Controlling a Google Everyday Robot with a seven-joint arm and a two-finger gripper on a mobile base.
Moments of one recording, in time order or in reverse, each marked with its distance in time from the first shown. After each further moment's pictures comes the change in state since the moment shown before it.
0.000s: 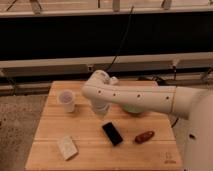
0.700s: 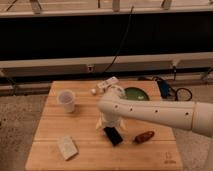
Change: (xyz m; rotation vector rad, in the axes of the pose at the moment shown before) arm -0.018 0.060 0.054 0.030 -0.038 -0.479
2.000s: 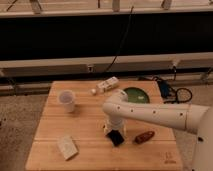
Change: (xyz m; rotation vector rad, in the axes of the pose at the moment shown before) arm -0.002 0.025 0.044 -0.038 -0.101 0.056
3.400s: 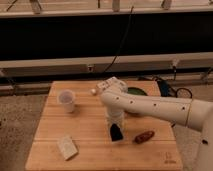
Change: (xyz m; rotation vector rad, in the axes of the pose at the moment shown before) arm 0.012 -0.008 -0.053 -0.002 0.001 -0.010
